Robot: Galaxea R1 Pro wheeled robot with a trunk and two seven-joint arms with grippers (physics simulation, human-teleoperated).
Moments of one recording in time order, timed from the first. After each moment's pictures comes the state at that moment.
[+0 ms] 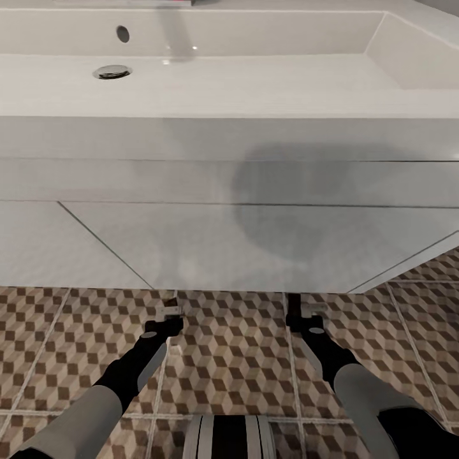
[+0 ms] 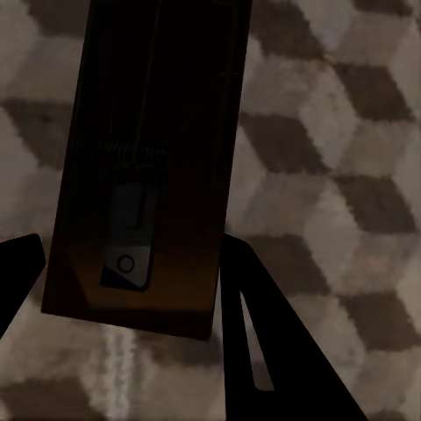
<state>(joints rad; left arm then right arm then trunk) -0.69 0.02 -0.34 -0.67 0.35 0.21 0.31 -0.83 0.00 0.11 -0.33 -0.04 0.04 -0.21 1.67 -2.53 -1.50</state>
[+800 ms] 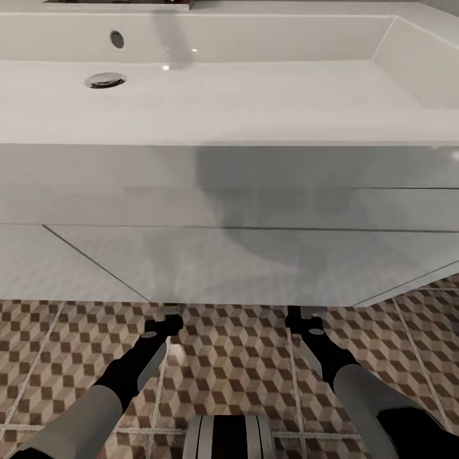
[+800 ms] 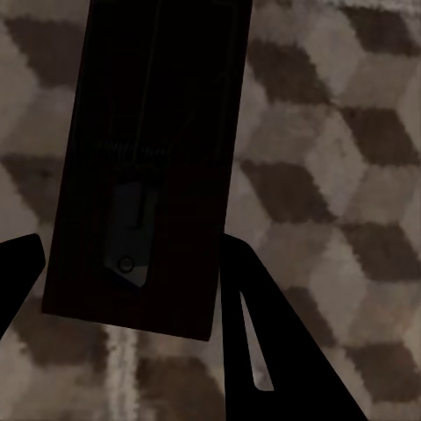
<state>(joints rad) -0.69 0.02 -0.33 -0.67 0.33 0.21 0.31 -0.83 0.00 0.11 -0.32 -0.04 0.04 -0.21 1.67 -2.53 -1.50</state>
